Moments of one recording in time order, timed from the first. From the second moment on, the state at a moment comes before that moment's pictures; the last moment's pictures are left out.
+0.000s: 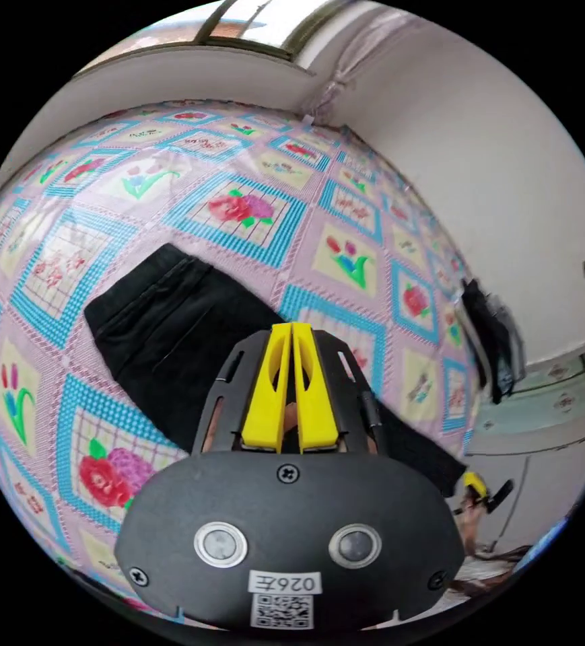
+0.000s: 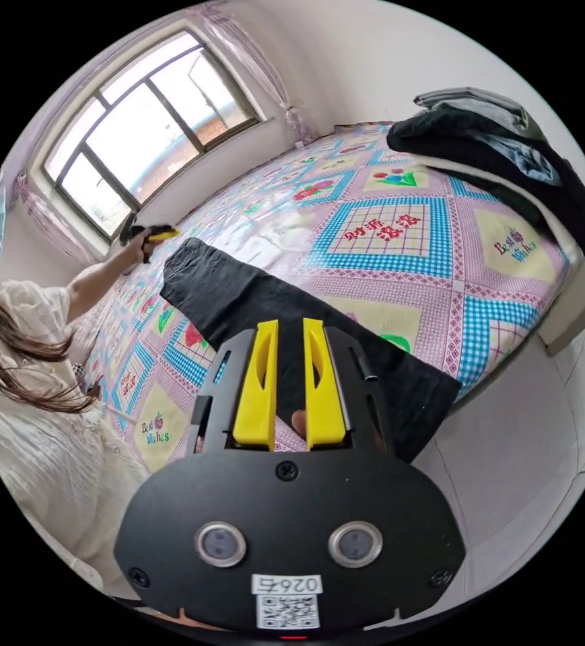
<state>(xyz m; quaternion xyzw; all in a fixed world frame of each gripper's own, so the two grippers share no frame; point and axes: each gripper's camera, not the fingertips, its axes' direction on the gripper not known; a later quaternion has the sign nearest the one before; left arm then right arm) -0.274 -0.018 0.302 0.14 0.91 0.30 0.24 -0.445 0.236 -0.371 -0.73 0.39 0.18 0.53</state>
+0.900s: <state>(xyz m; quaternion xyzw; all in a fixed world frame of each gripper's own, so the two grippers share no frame) -0.128 0.286 0.651 -0.03 0.96 0.28 -0.05 -0.275 0.183 -0.401 -0.83 0.18 0.23 0.47</state>
